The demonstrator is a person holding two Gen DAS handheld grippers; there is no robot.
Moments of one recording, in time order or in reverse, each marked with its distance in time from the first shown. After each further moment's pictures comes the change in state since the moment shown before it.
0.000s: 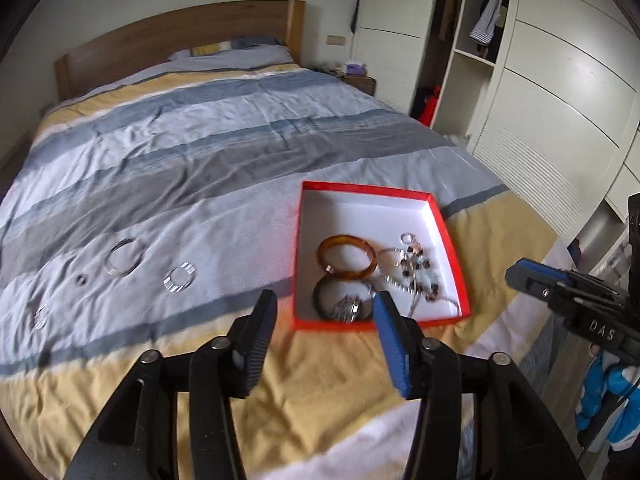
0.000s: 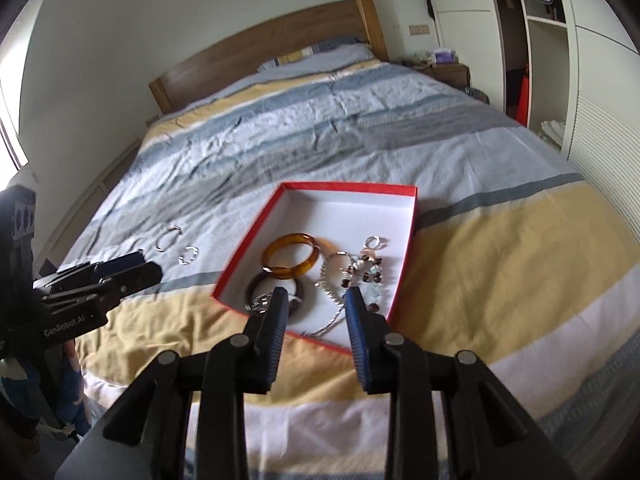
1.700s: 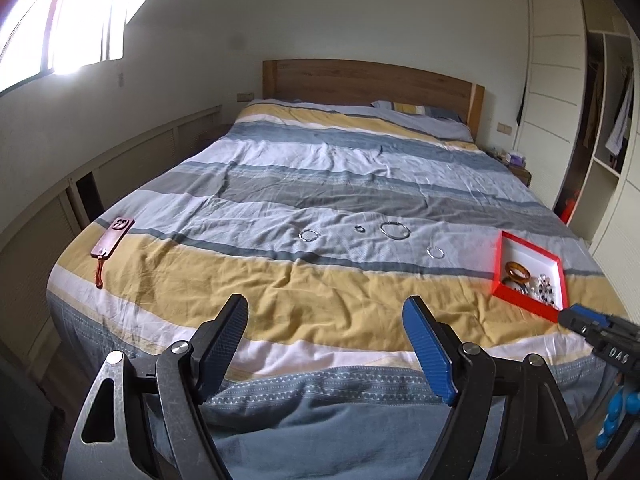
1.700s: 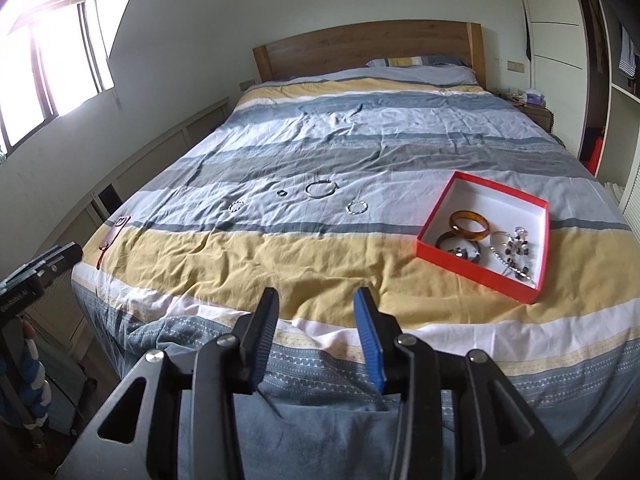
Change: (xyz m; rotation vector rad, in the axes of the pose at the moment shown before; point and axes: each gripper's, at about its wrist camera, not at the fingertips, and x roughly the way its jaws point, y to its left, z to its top) left arm -0.277 0.143 -0.183 -0.370 -0.242 0.488; right arm -0.057 0.212 -0.089 -0.266 0.040 0.163
